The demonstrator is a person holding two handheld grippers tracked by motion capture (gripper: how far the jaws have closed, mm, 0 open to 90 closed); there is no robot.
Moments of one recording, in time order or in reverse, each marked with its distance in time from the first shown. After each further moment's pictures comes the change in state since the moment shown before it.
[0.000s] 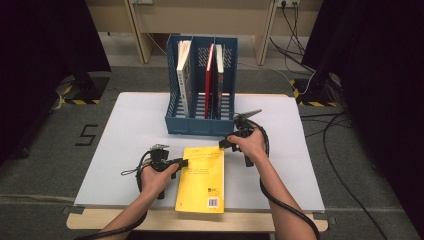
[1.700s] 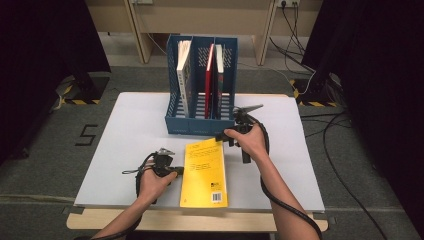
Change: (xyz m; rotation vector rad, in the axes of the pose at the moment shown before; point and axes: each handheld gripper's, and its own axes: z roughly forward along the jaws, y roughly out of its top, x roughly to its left) left arm -0.013 -0.008 -0.002 0.169 0.090 0.206; right arm 0.023 0.004 -0.019 -0.076 0.025 0.018
